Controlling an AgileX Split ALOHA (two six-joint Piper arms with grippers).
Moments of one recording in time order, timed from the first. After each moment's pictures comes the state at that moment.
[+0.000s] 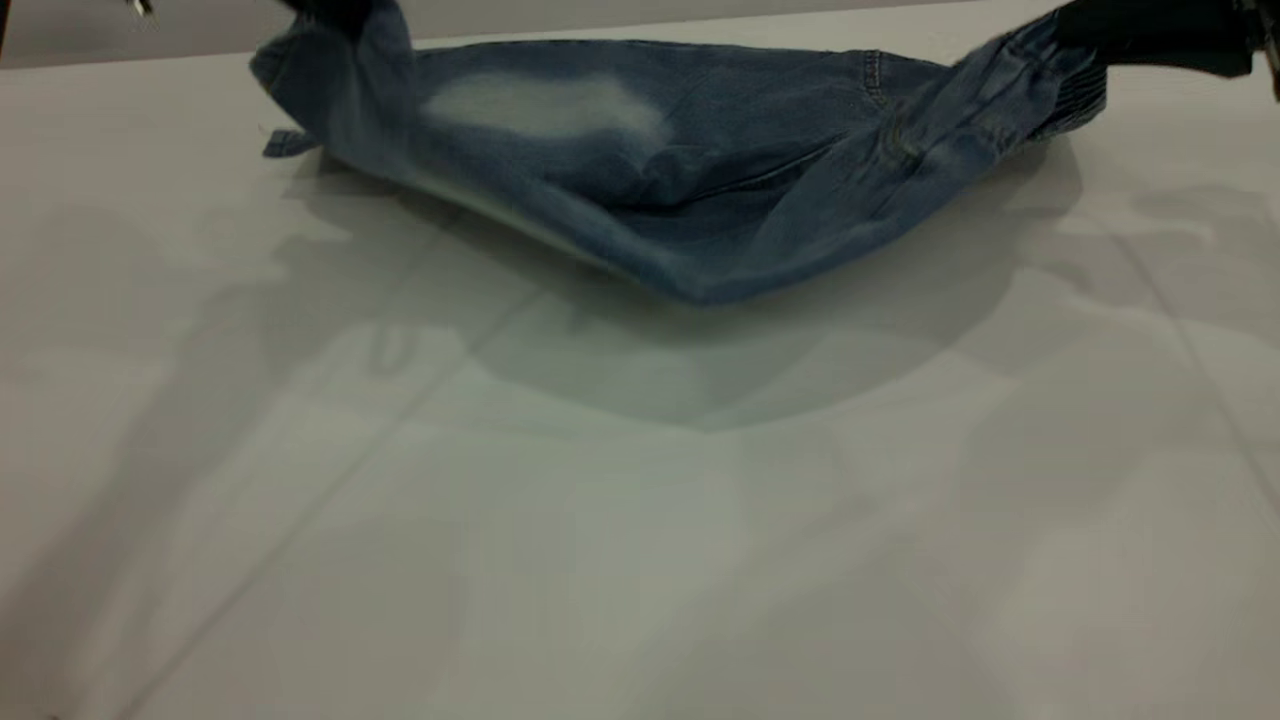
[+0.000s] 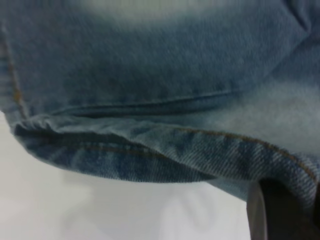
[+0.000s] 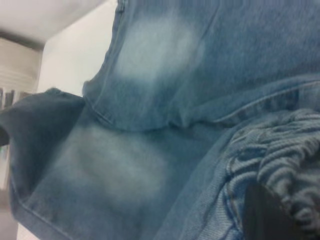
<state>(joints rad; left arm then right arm) -0.24 1.91 -1.42 -0.29 0.80 0.40 -0.22 2.03 -0.99 1.51 0.97 -1.31</state>
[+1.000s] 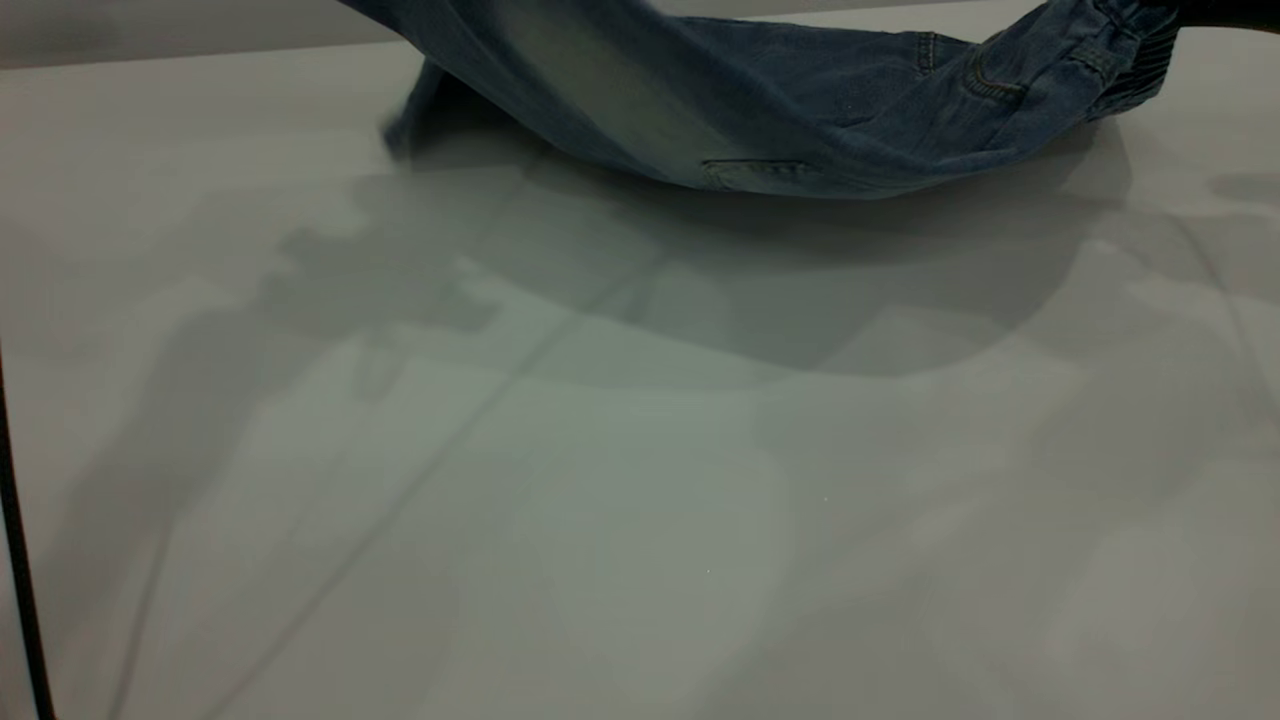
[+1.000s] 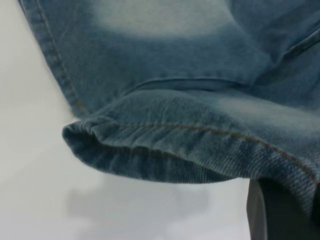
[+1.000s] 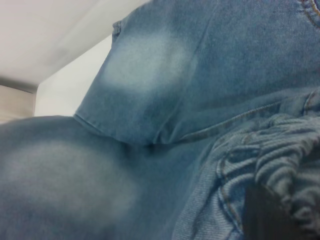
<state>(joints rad) -0.24 1.77 -1.44 -0.36 0.81 0.44 -0.31 2.03 -1.02 1.50 0.97 -1.26</state>
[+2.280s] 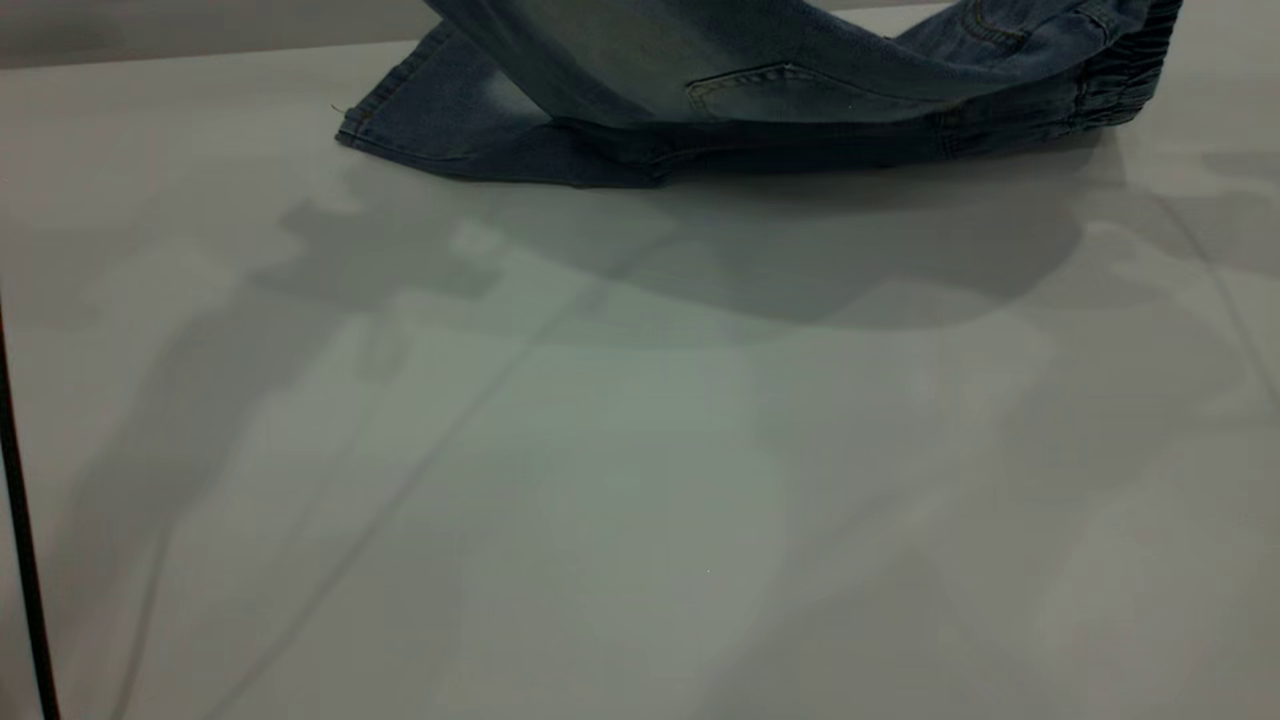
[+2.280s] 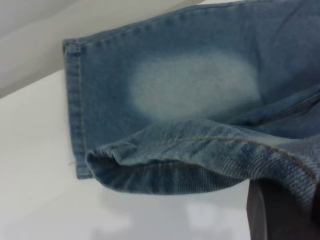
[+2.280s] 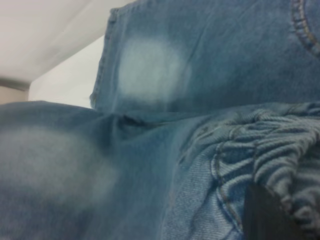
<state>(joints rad) -0.24 1.79 -1.44 -0.34 0.60 0.46 -0.31 2.04 -1.16 1.35 0.97 -1.04</state>
